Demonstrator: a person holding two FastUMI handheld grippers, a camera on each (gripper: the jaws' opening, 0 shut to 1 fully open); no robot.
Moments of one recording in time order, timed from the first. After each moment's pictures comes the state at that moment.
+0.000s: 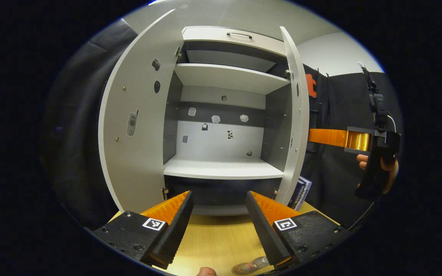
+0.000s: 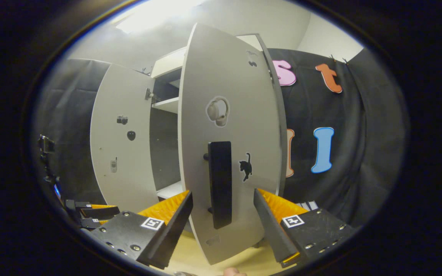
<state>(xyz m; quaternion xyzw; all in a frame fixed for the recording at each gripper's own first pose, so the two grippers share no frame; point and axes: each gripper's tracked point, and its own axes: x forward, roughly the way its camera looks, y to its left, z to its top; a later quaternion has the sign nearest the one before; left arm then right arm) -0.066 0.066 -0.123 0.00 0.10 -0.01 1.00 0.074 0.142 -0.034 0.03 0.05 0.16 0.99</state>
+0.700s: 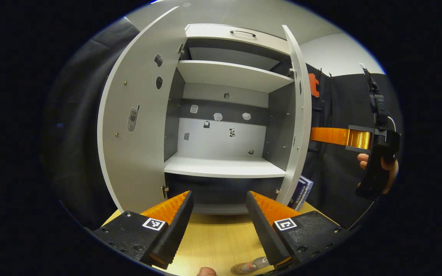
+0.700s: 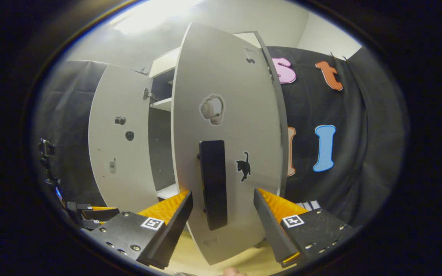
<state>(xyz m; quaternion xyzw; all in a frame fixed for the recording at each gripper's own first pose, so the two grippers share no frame) -0.061 0.071 -0.130 -0.01 0.11 0.00 0.99 0.082 0.143 -0.037 0.03 0.05 0.16 0.99</state>
